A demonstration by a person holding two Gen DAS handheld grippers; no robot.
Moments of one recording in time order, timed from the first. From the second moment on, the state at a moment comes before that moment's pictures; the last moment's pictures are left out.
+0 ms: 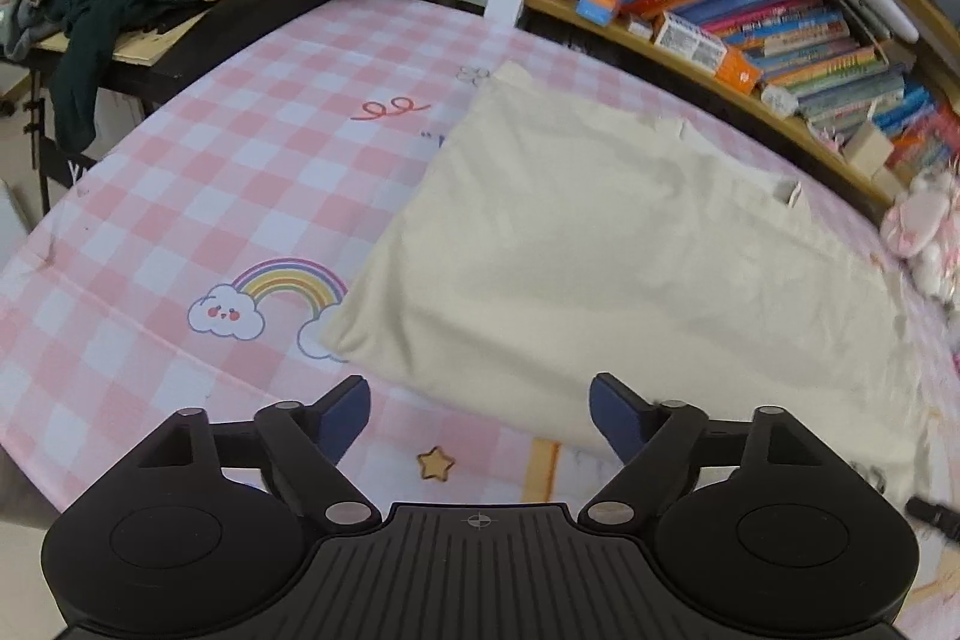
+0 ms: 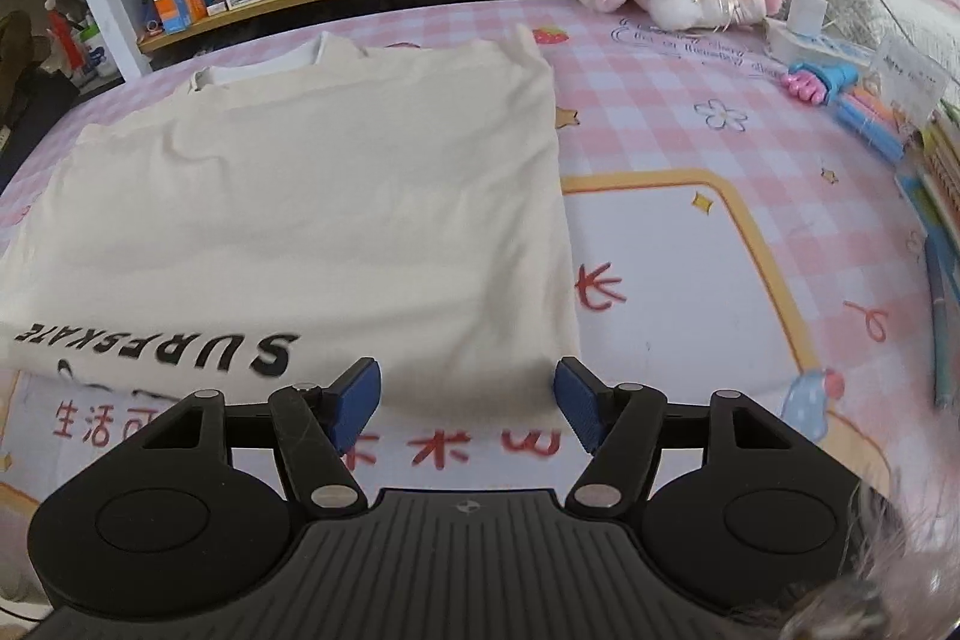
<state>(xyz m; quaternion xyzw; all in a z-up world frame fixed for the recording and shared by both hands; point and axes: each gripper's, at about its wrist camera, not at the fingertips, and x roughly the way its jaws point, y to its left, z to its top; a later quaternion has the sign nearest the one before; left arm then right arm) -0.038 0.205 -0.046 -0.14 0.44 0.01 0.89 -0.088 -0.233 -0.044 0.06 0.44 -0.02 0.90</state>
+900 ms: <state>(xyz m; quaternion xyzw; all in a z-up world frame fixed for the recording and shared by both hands) 0.035 0.320 -0.059 -0.23 0.48 -0.12 0.84 -0.068 -0.011 -0.024 -0.06 0.40 0.09 0.91</state>
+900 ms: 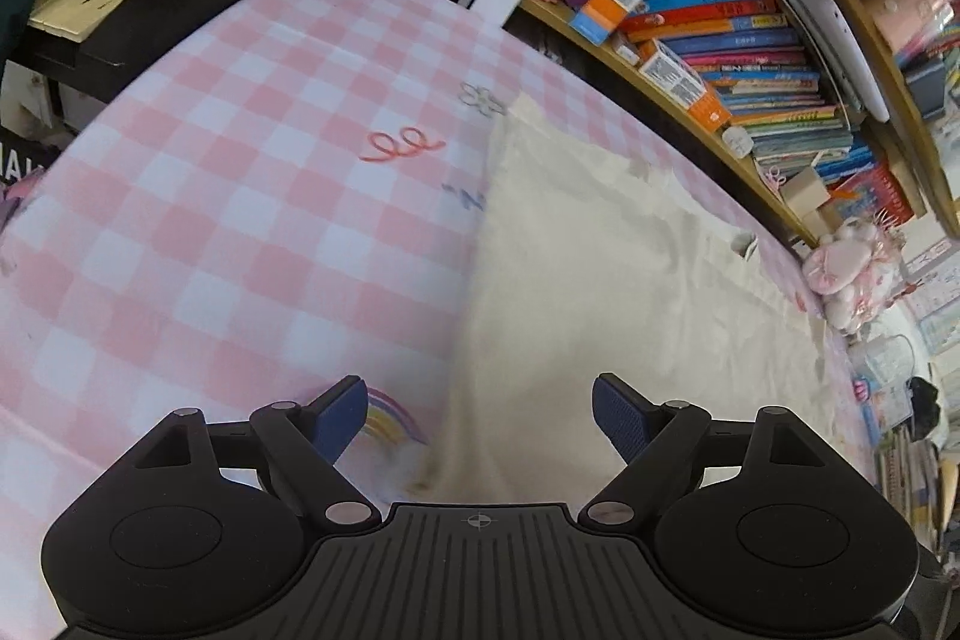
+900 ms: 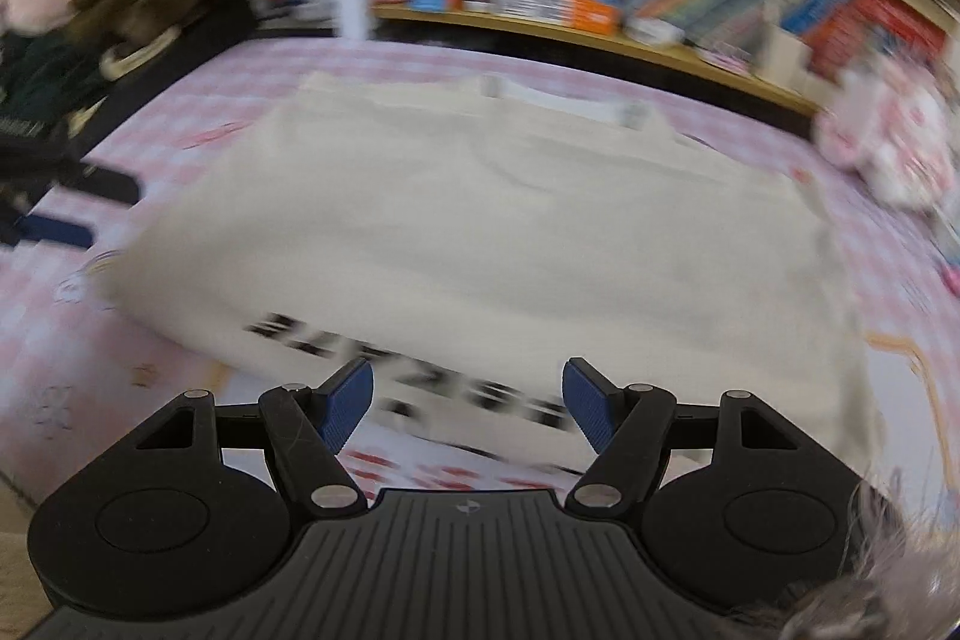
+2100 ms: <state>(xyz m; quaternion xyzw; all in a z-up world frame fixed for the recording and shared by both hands) 0.082 0.338 -0.131 -0.50 0.54 -0.27 0.63 -0.006 0.161 -0.016 -0.14 0.41 0.27 0.86</state>
